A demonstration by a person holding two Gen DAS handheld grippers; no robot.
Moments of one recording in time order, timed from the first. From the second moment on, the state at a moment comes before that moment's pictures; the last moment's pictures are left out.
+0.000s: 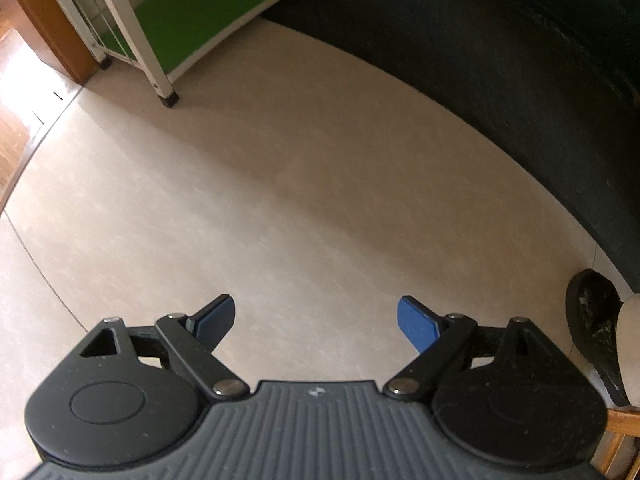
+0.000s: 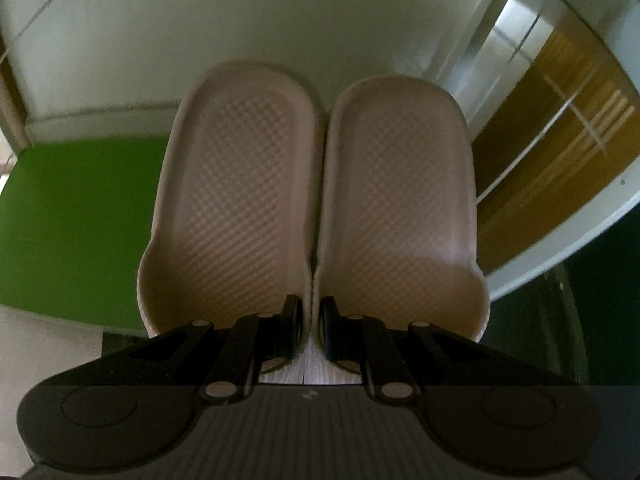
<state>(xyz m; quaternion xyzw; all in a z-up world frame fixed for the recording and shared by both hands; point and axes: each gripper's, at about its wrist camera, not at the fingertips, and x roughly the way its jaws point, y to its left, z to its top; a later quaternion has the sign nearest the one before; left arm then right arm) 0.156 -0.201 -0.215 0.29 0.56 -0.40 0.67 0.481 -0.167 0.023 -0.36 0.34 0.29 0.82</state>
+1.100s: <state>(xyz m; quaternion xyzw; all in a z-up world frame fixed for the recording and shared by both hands) 0.156 -0.174 -0.197 0.27 0.54 -0.36 0.71 0.451 -0.196 0.058 -0.24 0.22 0.40 0.86</state>
